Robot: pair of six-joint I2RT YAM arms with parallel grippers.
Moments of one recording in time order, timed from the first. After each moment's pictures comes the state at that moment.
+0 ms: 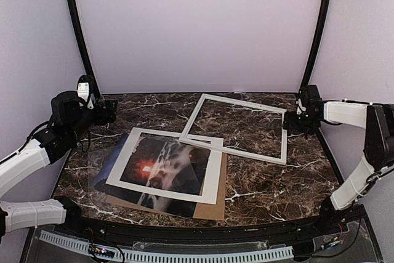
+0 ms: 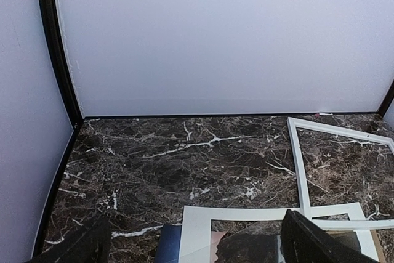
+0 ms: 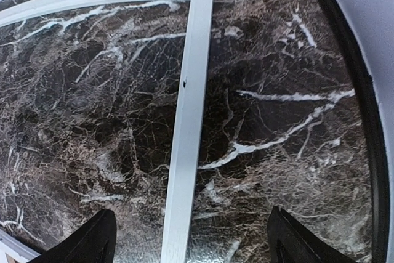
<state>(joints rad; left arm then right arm) -0.39 0.89 0.68 -0.02 -0.30 -0.15 0.11 1.55 0.99 -0.39 0.09 0.28</state>
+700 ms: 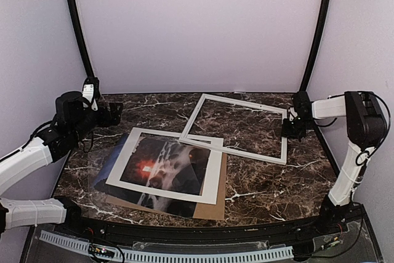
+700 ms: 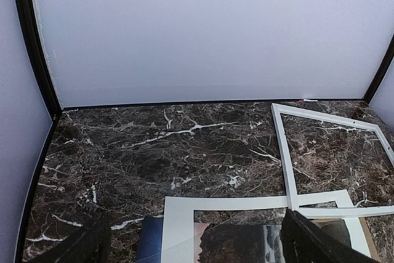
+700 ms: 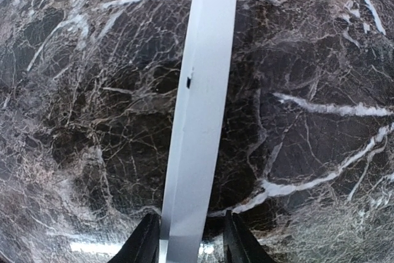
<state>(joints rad) -0.39 0.93 0.68 -0.02 -0.21 -0.18 0.07 1.84 1.10 -0.37 0.00 0.24</state>
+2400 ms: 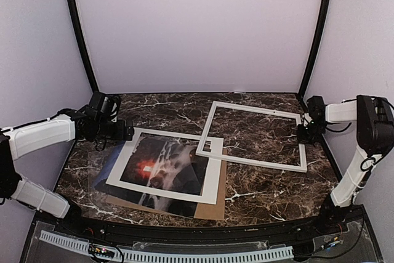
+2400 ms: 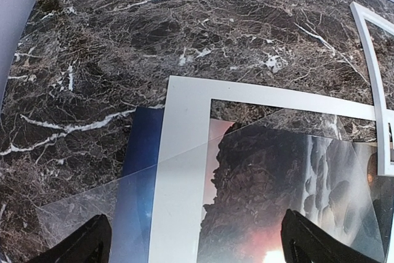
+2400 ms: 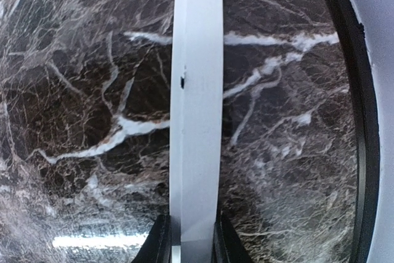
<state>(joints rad) -0.41 1.30 0.87 -0.42 -0.21 -0.32 -0.06 1.73 0.98 -0.43 0.05 0.13</state>
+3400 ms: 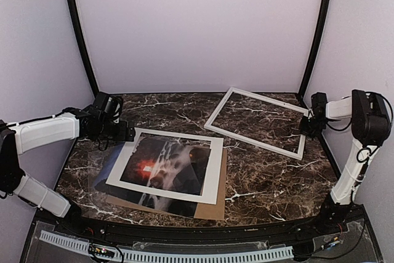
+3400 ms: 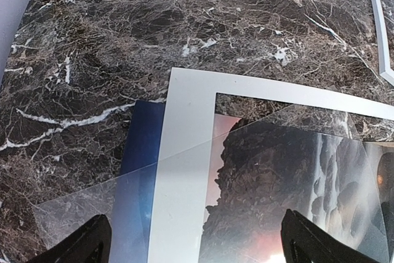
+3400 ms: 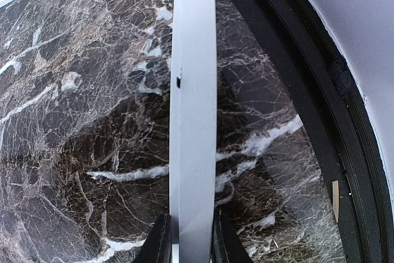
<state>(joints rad) -0.41 1.36 0.88 -0.42 -0.22 -0.34 -0.14 1.87 1.10 -0.29 0.02 0.32</state>
